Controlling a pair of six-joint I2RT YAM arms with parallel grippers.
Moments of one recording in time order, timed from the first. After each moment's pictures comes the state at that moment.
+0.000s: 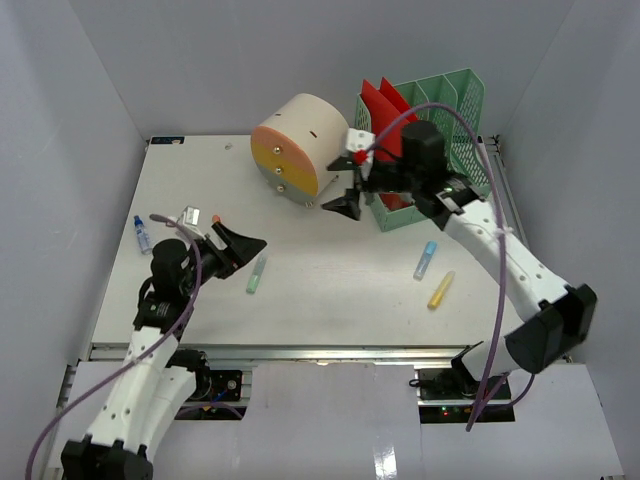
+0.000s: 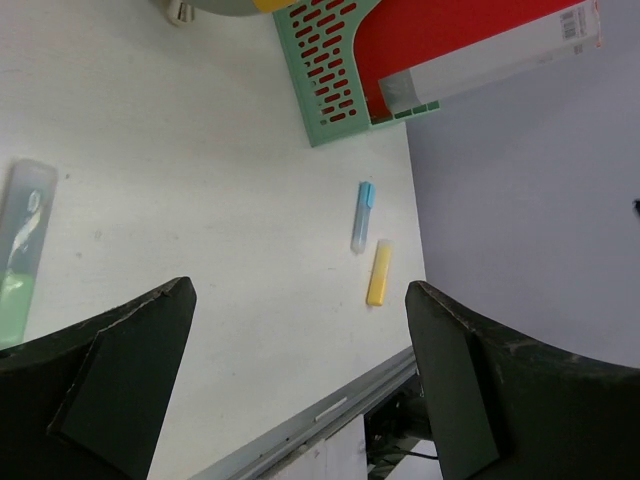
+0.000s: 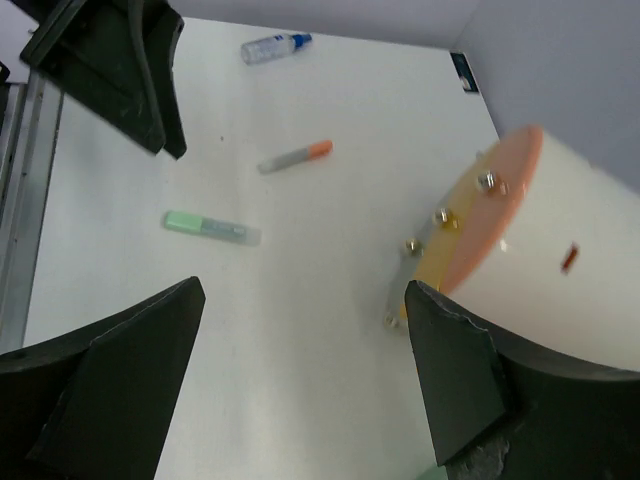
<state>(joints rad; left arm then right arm) -0.15 0.59 0.52 -0.20 0.41 -0.85 0.63 1.50 1.54 -0.32 -0.78 -0.50</state>
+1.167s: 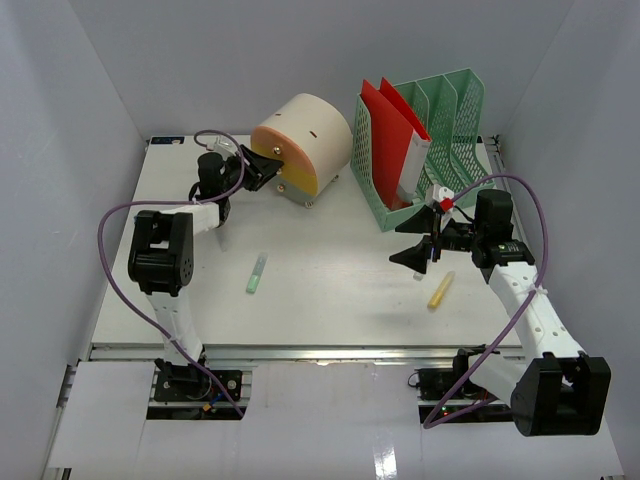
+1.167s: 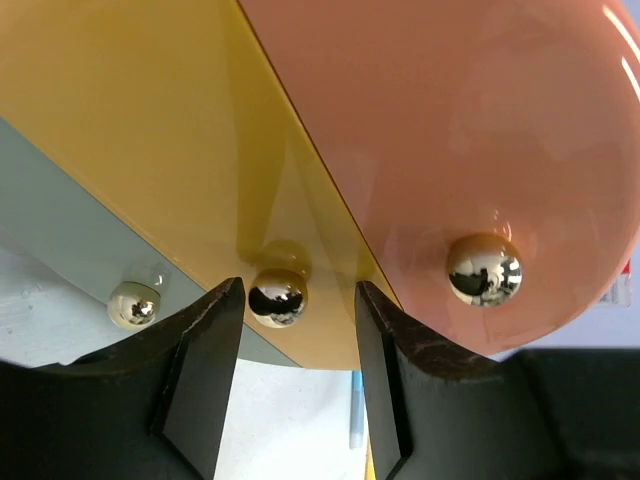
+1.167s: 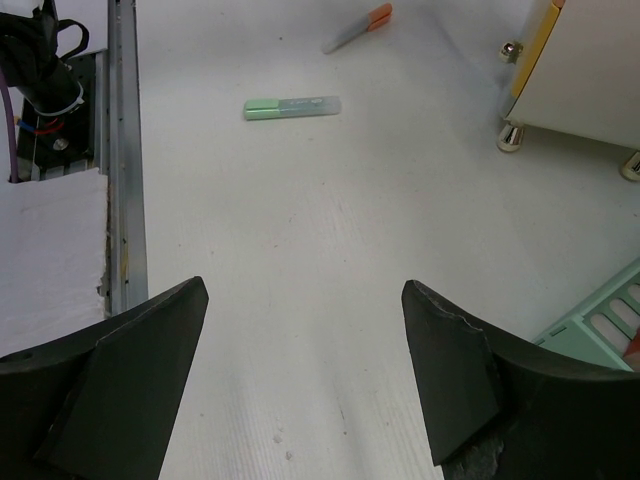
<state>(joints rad) -0.10 1.99 1.19 0.64 0.56 -1.02 0.07 1.07 0.80 -0.28 -1.24 -0.47</state>
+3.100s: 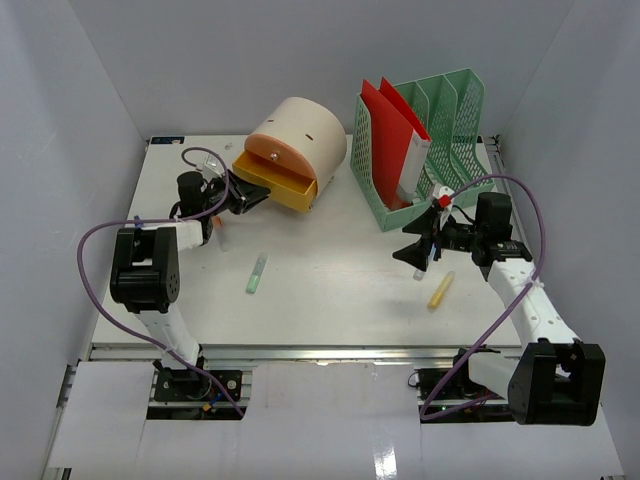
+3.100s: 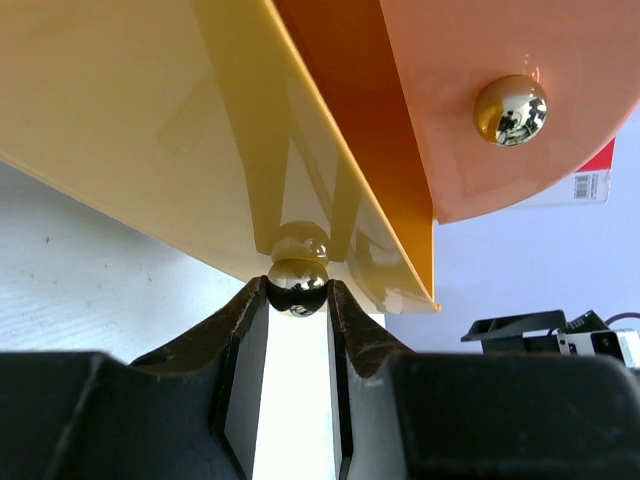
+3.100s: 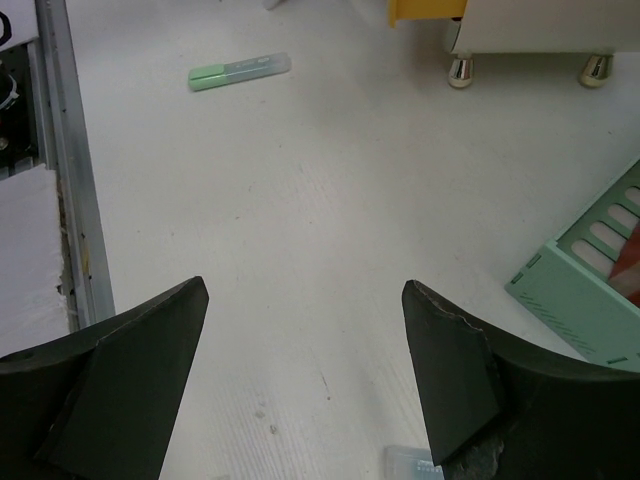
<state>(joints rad) -0.01 1.82 0.95 0.62 0.79 -1.00 0.03 1.12 0.77 -0.25 -1.14 -0.46</state>
